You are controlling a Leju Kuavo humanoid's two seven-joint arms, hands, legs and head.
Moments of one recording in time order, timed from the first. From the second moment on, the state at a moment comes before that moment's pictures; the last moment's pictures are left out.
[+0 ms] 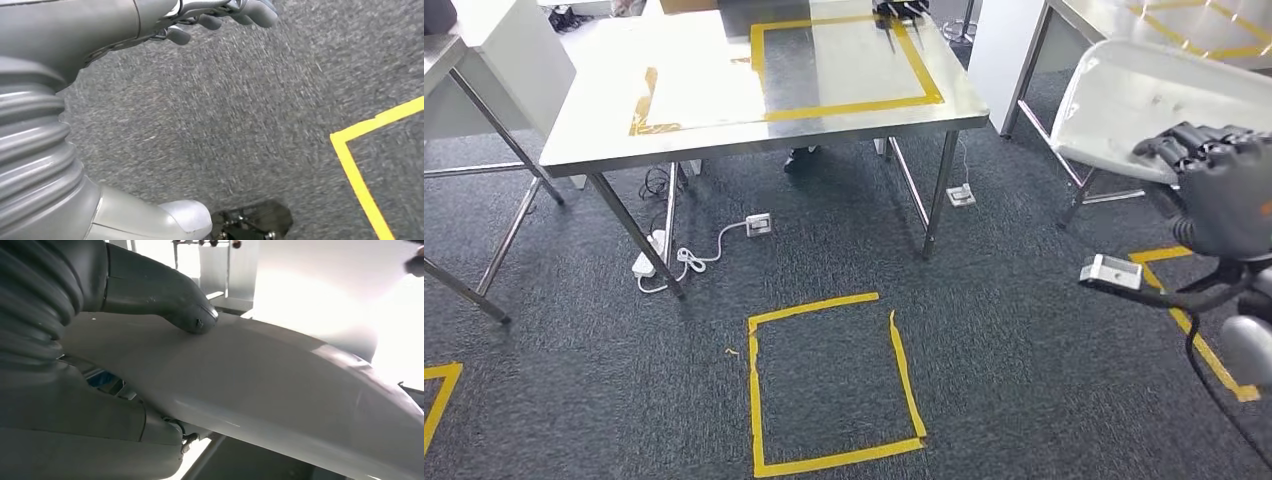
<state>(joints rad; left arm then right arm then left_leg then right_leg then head) -0.07 -0.14 0.89 -0.20 -1.06 0.21 -0.39 -0.33 -0.72 0.23 -1.60 1.02 -0.07 -0.31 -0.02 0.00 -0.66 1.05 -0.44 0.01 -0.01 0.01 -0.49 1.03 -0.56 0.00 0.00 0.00</state>
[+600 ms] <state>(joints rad) -0.08 -0.13 0.90 -0.20 -1.07 0.20 -0.39 -0.38 -0.69 0.44 -1.48 1.10 -0.15 -0.21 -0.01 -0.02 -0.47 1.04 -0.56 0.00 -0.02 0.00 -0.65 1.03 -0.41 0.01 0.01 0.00</state>
